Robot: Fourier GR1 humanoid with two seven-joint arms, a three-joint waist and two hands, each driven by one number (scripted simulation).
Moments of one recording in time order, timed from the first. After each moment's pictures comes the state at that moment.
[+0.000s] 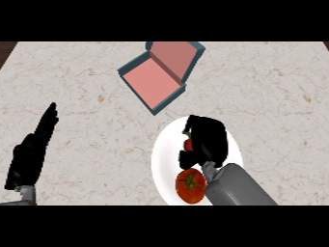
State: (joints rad) left arm 0.01 0.21 0.05 -1.58 -0.17 0.05 0.11; right arm -0.40 -0.07 0.59 -1.37 0.97 -0.04 0.87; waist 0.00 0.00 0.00
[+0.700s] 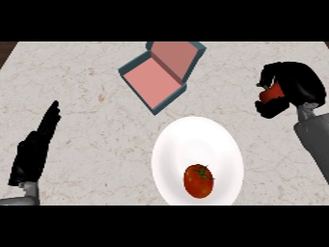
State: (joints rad) left arm -0.01 0.20 0.05 -1.55 -0.18 0.04 0.10; right arm -0.59 -0.50 0.23 -1.19 0.77 0.07 0.28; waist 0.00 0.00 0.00
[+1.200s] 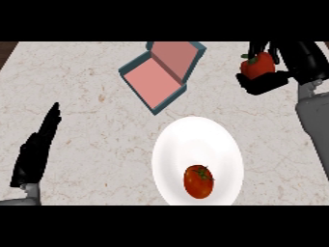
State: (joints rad) left arm 0.00 0.19 0.05 -1.54 -0.19 0.05 0.08; right arm -0.71 -0.41 0.08 -1.32 0.53 0.09 0.13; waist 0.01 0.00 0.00
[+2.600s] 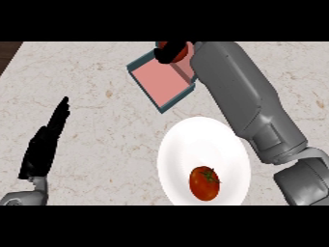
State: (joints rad) left arm -0.05 0.17 0.04 -1.53 -0.21 0.02 0.09; right arm -1.34 -0.05 0.03 -0.45 0.66 -0.07 0.15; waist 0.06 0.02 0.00
